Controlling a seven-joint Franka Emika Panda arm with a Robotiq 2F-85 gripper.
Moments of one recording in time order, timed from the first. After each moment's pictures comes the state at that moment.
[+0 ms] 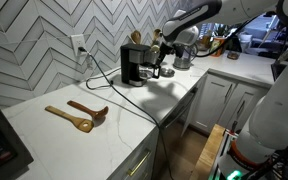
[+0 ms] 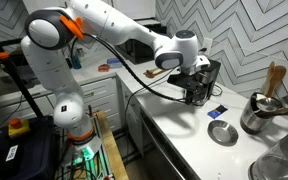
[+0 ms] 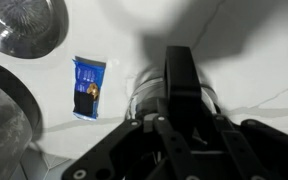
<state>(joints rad) -0.11 -0.07 -0.19 -2.18 0.24 2.45 -0.86</state>
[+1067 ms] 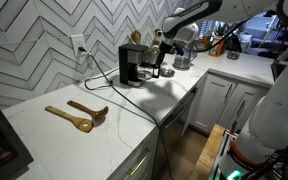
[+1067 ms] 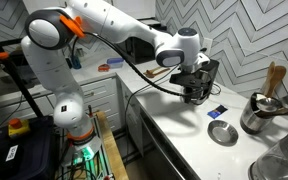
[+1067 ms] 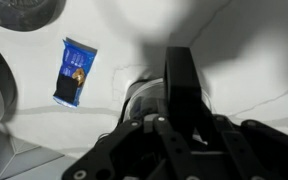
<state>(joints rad) -0.11 -0.08 -0.18 -2.15 0.26 2.37 -1.04</state>
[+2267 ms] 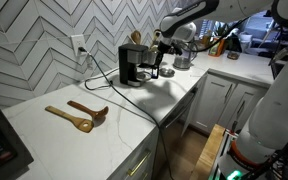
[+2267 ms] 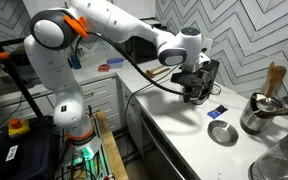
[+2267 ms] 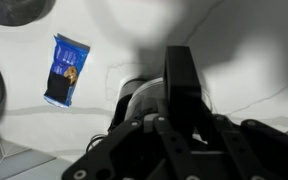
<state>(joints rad) -0.12 -0.05 -0.17 -2.11 0.27 2.33 -1.04</state>
